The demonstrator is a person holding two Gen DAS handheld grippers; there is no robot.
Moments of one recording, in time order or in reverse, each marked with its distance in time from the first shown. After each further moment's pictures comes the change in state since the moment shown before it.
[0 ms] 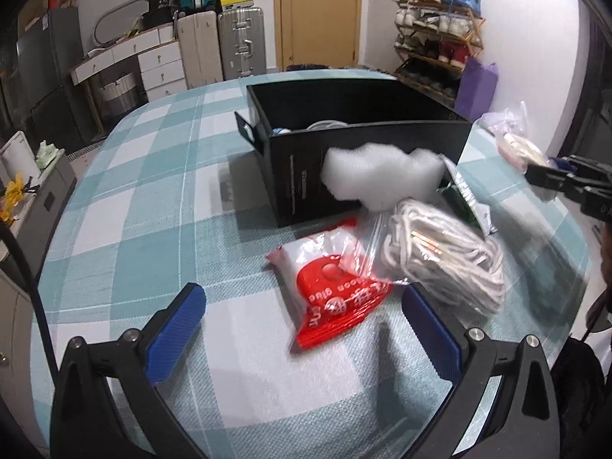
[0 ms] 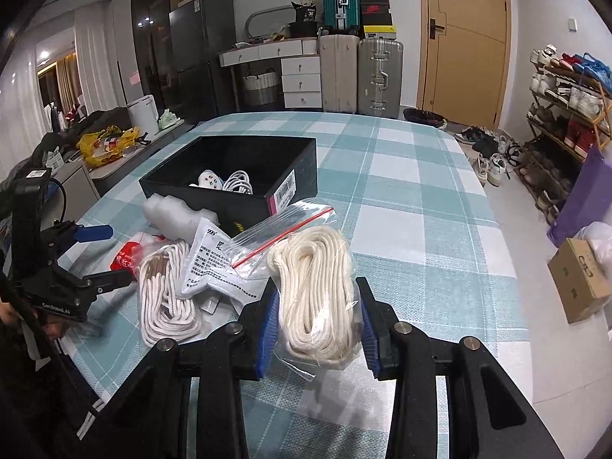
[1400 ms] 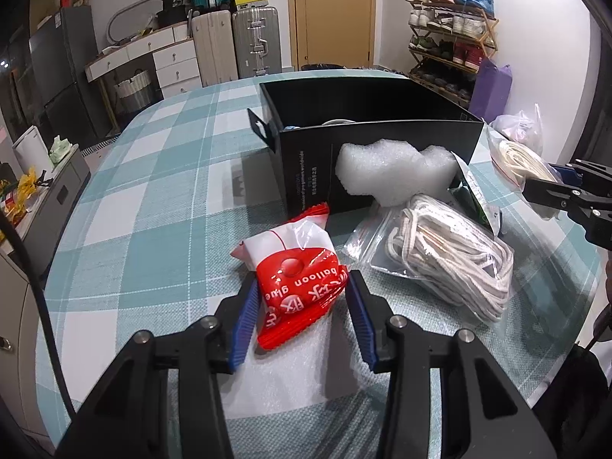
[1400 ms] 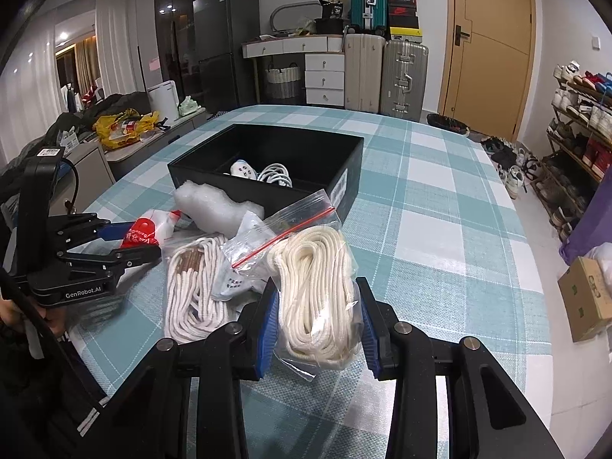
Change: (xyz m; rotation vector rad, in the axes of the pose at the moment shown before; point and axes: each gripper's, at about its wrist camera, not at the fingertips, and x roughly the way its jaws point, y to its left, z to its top) left arm -0.004 0.002 -0.003 -0.035 -0.013 0.040; right arm 0.009 0.036 0.002 -0.077 0.009 0.042
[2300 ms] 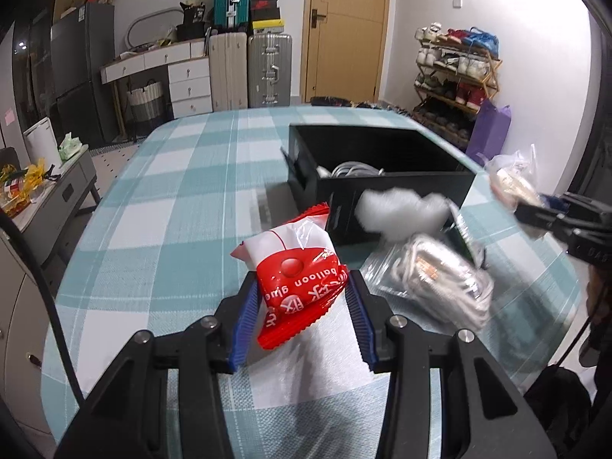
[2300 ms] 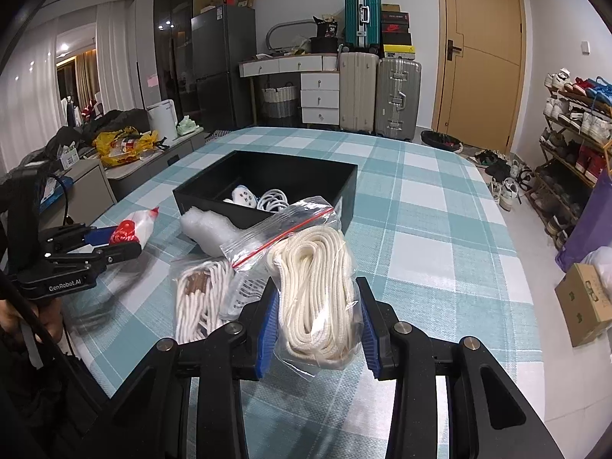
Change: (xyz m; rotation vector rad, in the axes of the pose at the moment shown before) left arm -0.034 0.021 0.003 -0.072 -0.127 -0.033; right arm -0.017 0.000 0.007 0.016 -0.080 -0.009
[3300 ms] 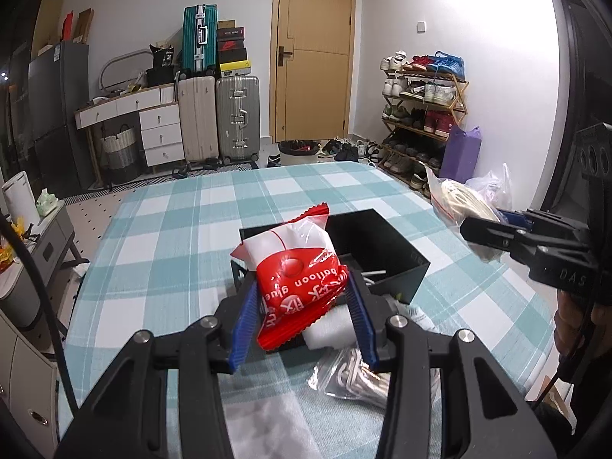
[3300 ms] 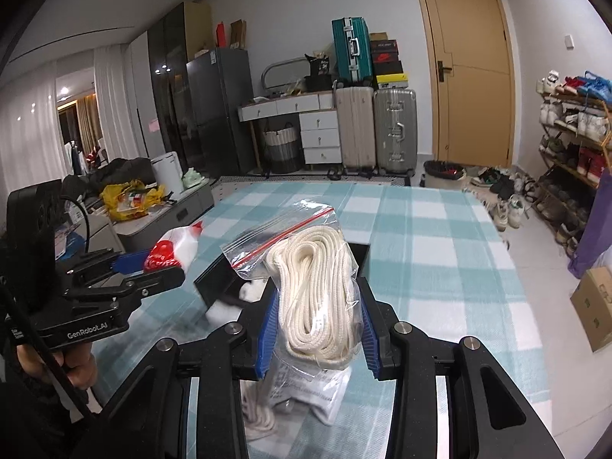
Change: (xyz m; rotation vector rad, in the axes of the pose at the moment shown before) left arm -0.010 -0.029 0.073 0.079 -0.132 -0.082; right arm -0.016 0.005 0.062 0.089 -0.145 0.038
